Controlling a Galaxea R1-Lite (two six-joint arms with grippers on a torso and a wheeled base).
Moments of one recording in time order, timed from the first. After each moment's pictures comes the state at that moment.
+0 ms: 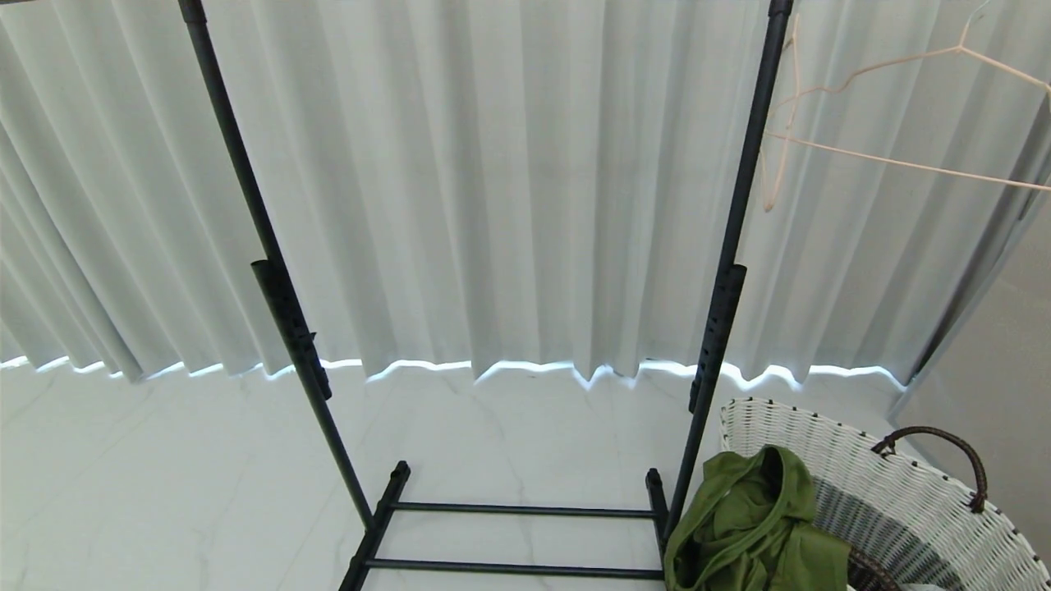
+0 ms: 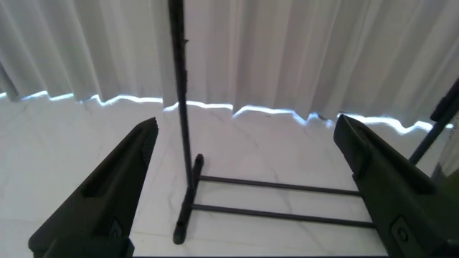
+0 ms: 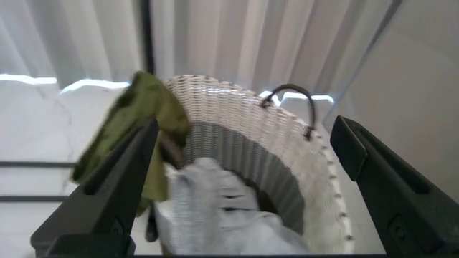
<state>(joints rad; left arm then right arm) 0.00 0.00 0.00 0.00 0.01 -0.02 0.00 0.00 0.00 0.00 -0.01 -0.07</state>
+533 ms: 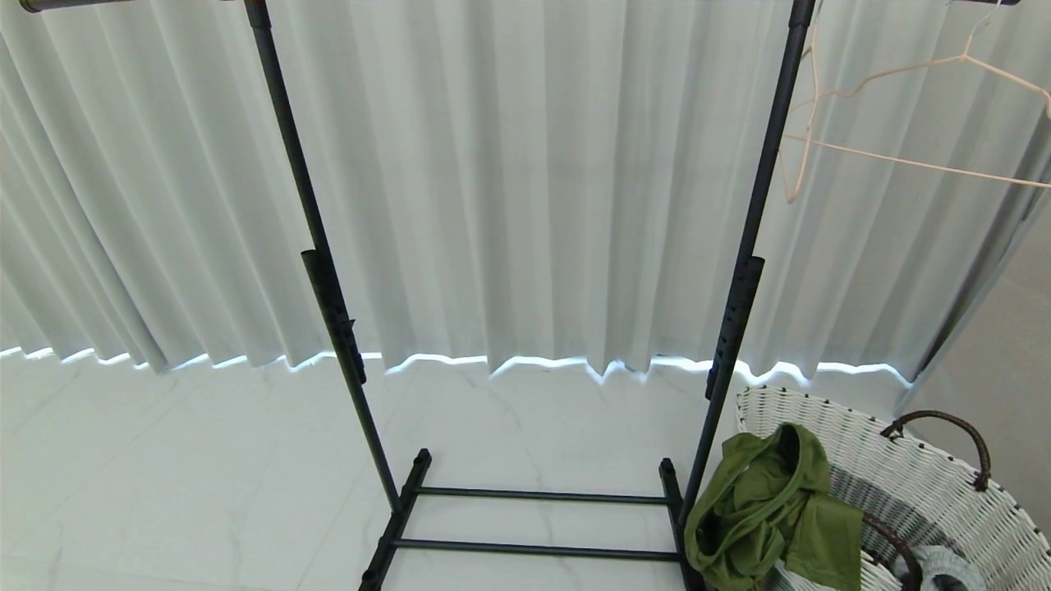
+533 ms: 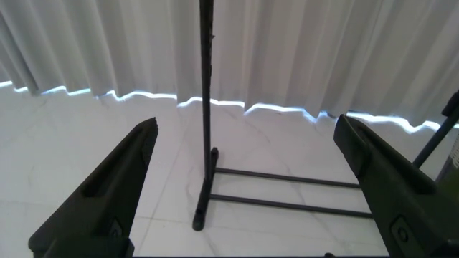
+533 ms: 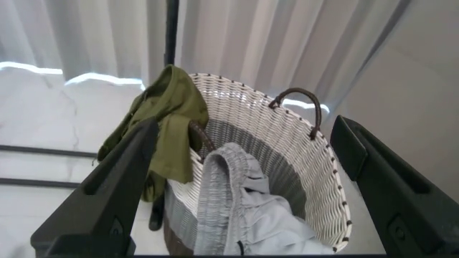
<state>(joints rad) 0.00 0.00 0.00 0.00 0.01 -0.02 0.00 0.00 0.00 -0.01 -0.01 -0.13</state>
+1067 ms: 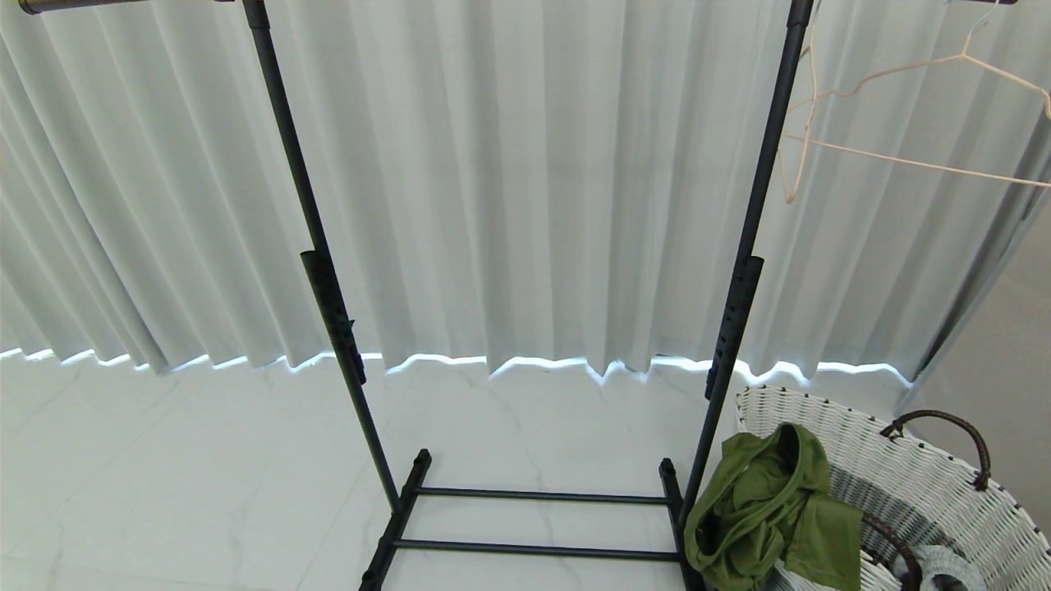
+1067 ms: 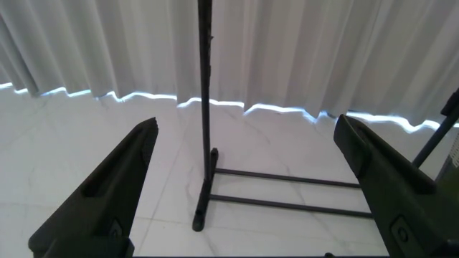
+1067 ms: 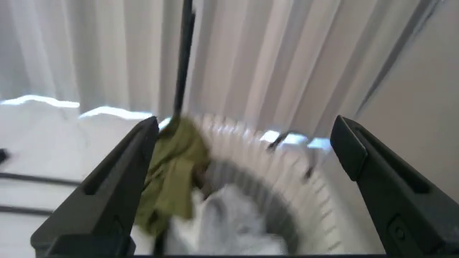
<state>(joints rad) 0.00 0.00 0.00 0.00 0.01 -0.02 0.01 0.04 -0.26 0.07 0.04 -0.19</state>
